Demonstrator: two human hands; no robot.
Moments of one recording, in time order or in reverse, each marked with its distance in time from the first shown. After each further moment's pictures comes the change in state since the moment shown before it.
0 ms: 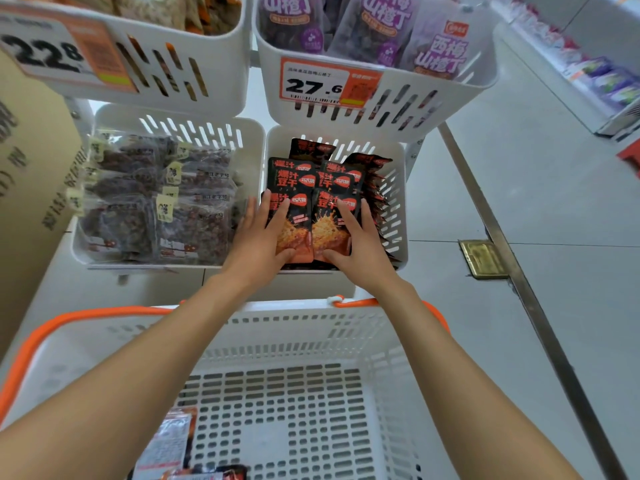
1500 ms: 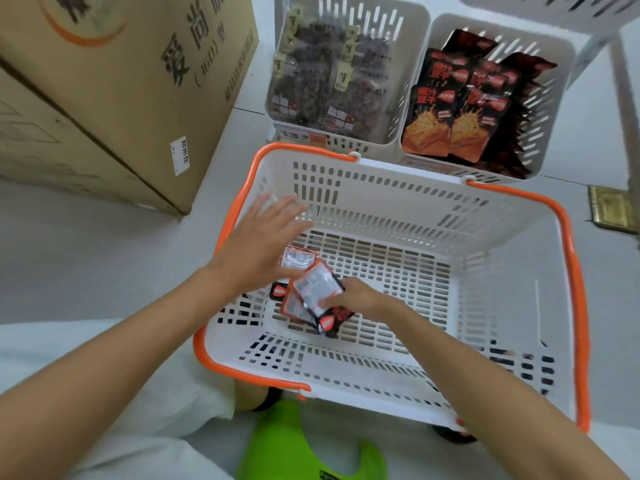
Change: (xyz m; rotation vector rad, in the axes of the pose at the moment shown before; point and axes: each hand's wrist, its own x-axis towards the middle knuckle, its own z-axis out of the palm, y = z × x) left_hand -0.298 -0.107 -0.043 0.258 0.038 0.259; right_hand -0.215 -0.077 0.188 0.387 -0.985 0.343
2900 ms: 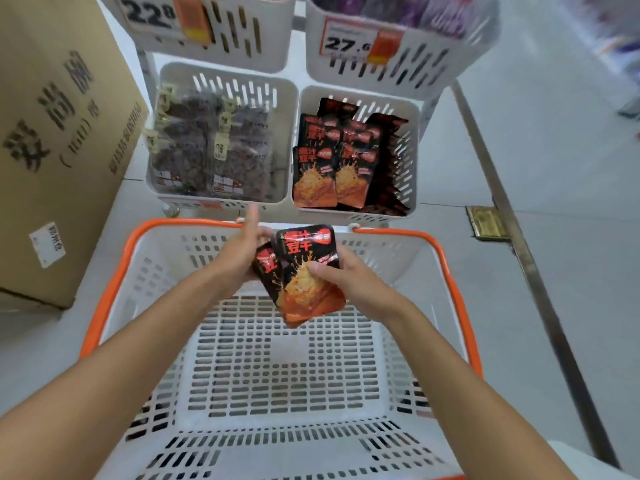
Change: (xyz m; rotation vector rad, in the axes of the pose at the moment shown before) left_hand 0.161 0.067 -0.027 -1.485 -0.130 -0.699; right_hand -0.115 -0.055 -0.129 0.457 0.404 -0.408
